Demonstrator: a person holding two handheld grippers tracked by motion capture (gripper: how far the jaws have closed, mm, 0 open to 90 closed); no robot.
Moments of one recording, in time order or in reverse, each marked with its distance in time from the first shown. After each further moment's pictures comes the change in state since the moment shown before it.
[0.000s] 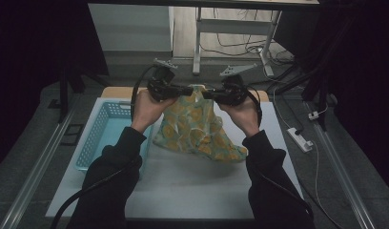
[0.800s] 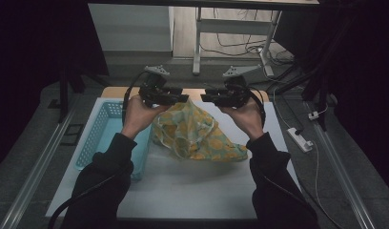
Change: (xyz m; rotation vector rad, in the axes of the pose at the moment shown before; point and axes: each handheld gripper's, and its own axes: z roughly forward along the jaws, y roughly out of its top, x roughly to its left) left arm -0.001 -0.023 -0.018 -0.028 0.041 0.051; right arm 0.008 0.001 -0.012 -0.022 0.019 0.005
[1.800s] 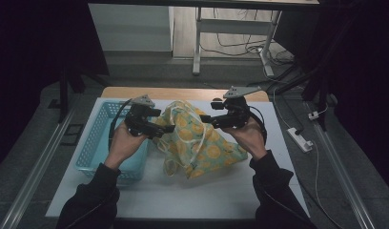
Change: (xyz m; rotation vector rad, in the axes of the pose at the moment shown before) left arm -0.017 -0.085 -0.012 0.041 0.056 -0.048; right arm 0.021 -0.047 0.001 0.002 -0.019 0.009
